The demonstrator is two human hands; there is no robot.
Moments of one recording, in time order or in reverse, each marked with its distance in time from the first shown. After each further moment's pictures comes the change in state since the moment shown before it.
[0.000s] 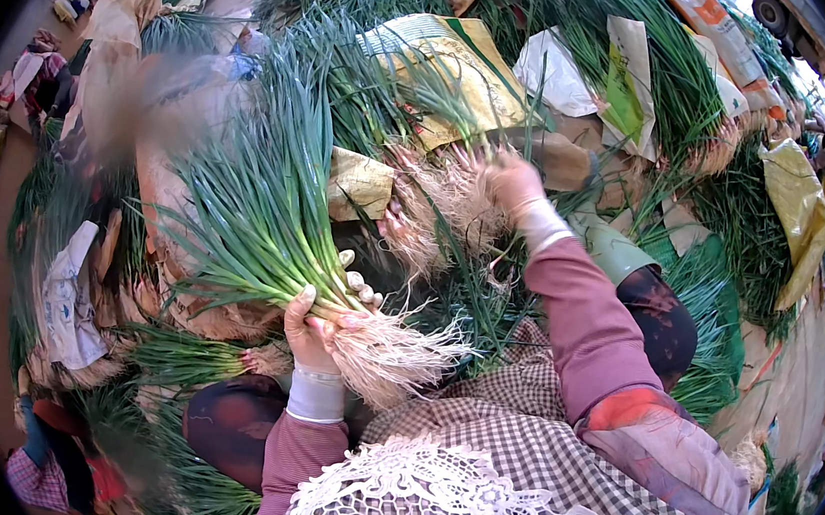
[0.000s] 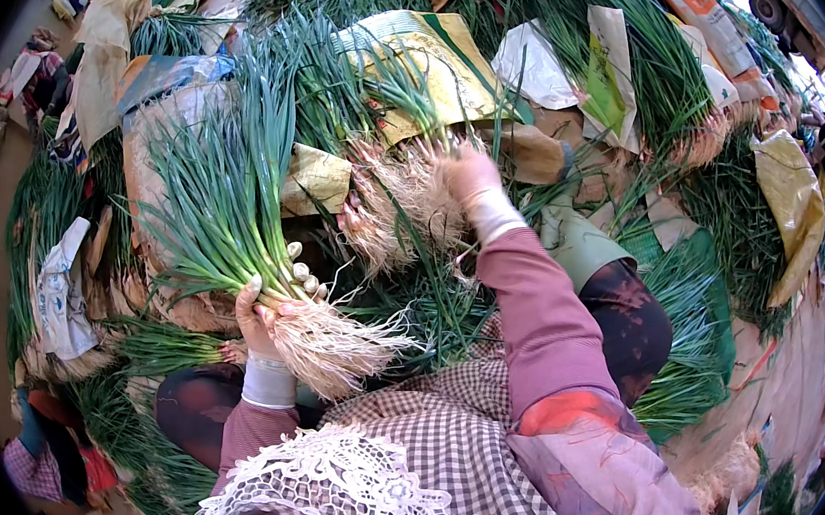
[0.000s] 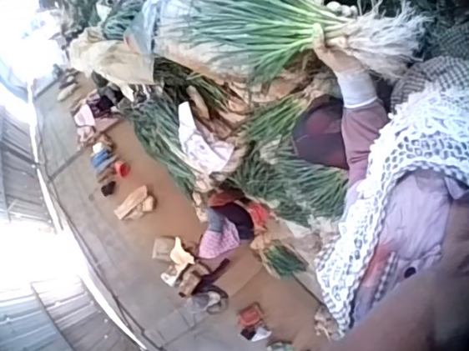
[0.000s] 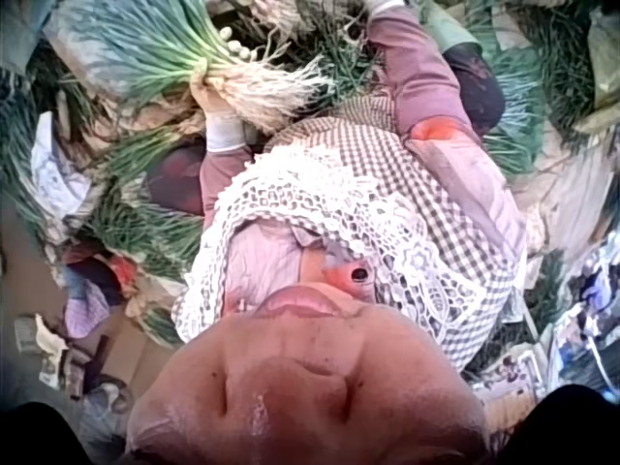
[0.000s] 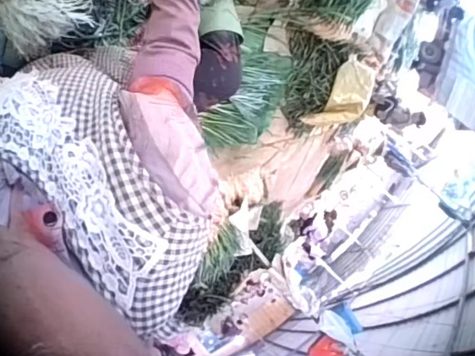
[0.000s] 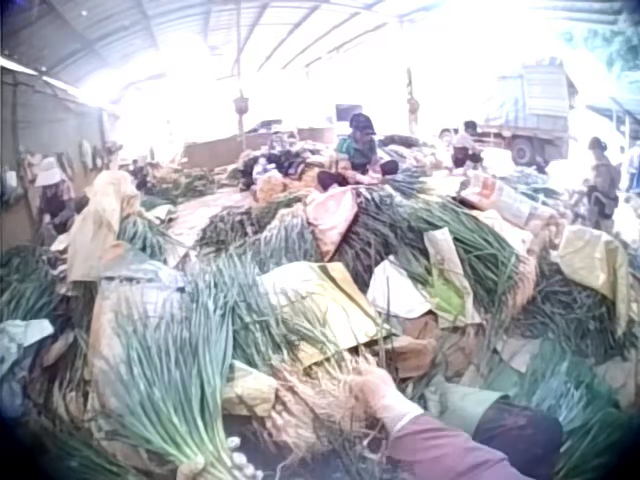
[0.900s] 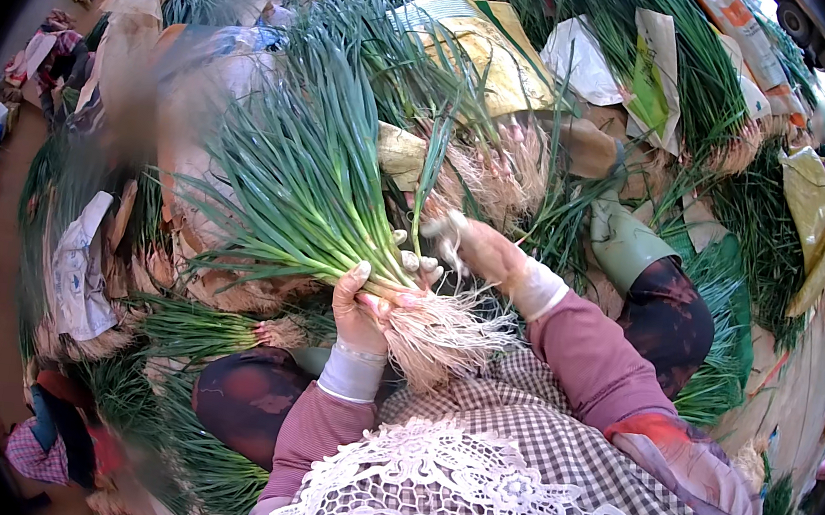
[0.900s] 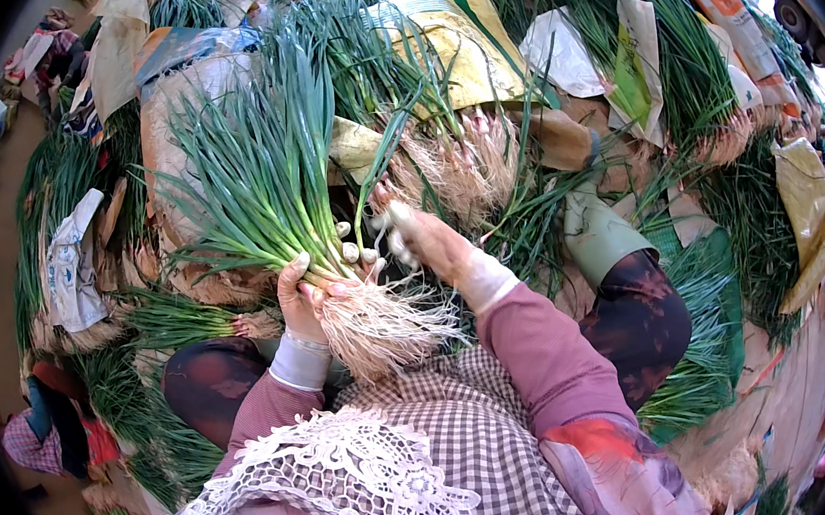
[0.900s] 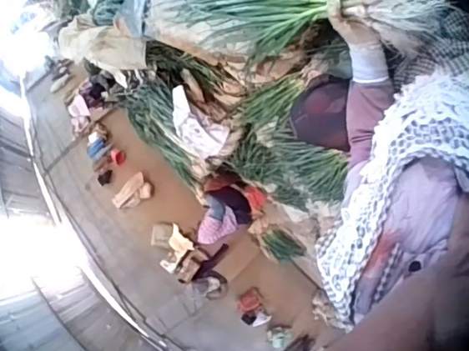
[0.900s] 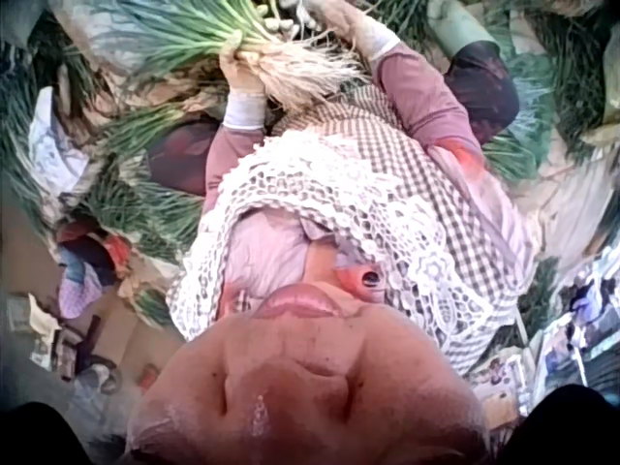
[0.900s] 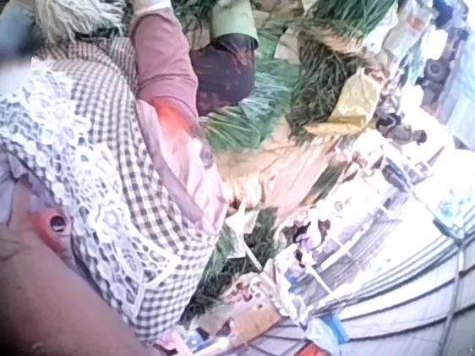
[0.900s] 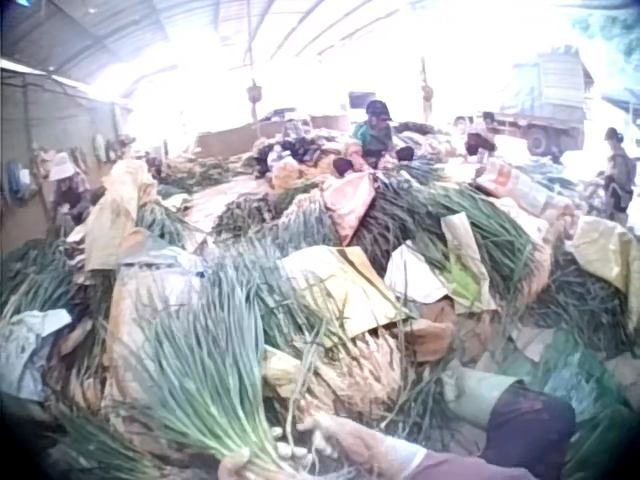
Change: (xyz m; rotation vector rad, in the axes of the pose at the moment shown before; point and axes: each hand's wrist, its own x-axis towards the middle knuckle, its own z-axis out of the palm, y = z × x) left_hand -0.004 -0.025 0.005 -0.104 0.054 0.009; right_hand -0.107 -0.014 0.077 0.974 -0.755 -0.015
